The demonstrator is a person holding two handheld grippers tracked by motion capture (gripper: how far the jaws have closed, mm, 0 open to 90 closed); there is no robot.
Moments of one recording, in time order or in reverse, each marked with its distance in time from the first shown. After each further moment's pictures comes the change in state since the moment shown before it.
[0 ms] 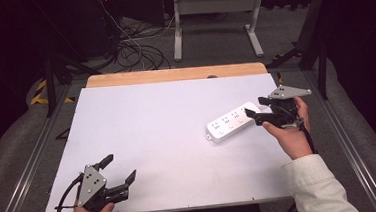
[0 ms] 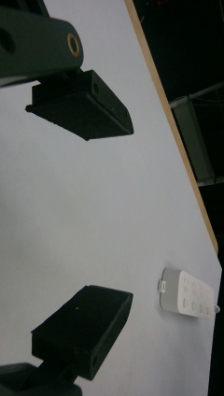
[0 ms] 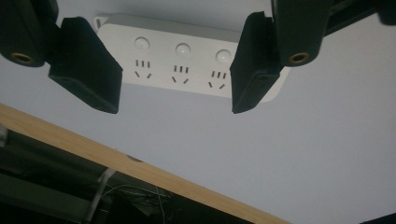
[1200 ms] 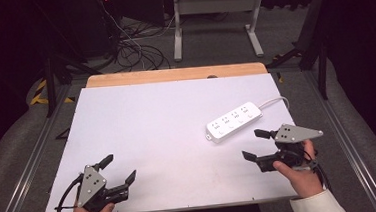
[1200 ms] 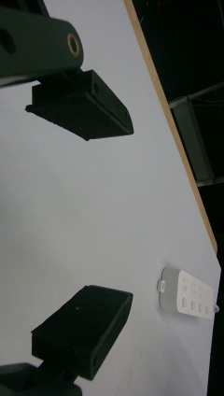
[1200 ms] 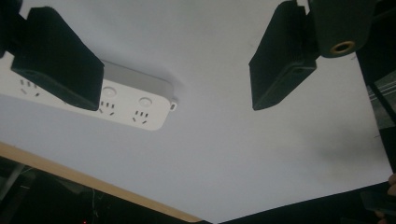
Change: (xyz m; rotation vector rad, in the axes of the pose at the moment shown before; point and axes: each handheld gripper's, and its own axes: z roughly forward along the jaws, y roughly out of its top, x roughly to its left) left arm 0.000 0.000 -0.001 -0.002 0.000 0.002; right arm 0.060 -0.057 -0.048 -0.088 0.265 -0.075
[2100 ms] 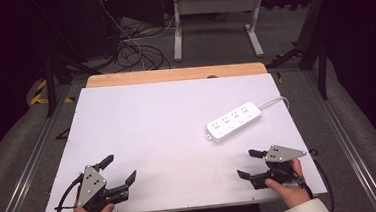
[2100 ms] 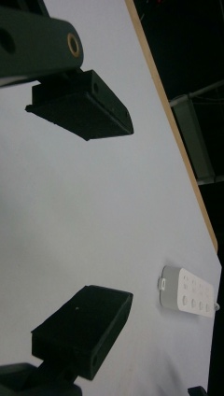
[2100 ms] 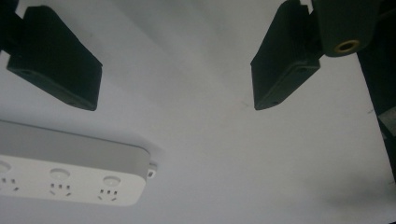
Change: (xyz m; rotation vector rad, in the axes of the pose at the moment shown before) left arm -0.001 0.000 0.000 0.002 -0.006 -0.002; right arm 0.010 -0.070 0.031 0.062 0.028 0.064
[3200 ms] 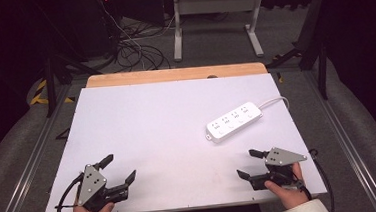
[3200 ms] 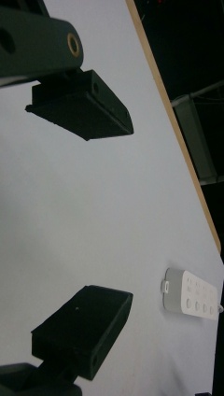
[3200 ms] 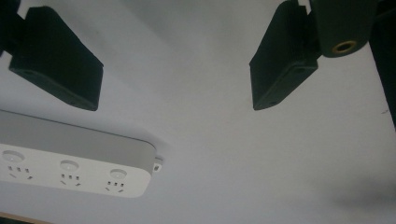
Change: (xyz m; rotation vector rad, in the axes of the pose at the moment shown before) left arm 0.003 -0.001 0.002 0.011 0.001 0.010; right arm 0.004 -0.004 0.000 -0.042 -0.042 -0.040
